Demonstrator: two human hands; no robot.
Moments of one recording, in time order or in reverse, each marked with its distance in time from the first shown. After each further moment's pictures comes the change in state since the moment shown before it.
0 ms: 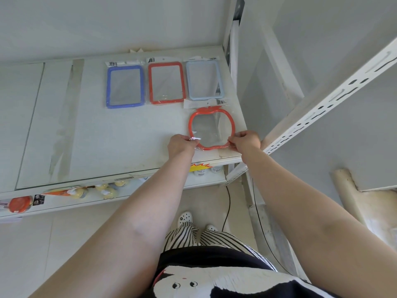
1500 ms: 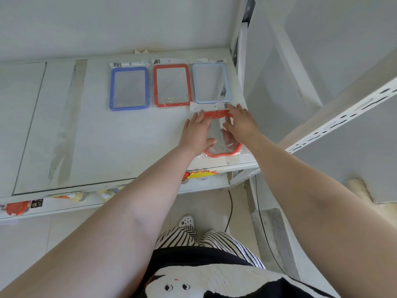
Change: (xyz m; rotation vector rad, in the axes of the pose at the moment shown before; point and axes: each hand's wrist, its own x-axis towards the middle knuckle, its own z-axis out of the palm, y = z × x) left_hand 0.037 0.029 0.002 0.822 -0.161 0.808; right_hand 0.062 -0.034 0.032 -0.919 -0.083 -0.668
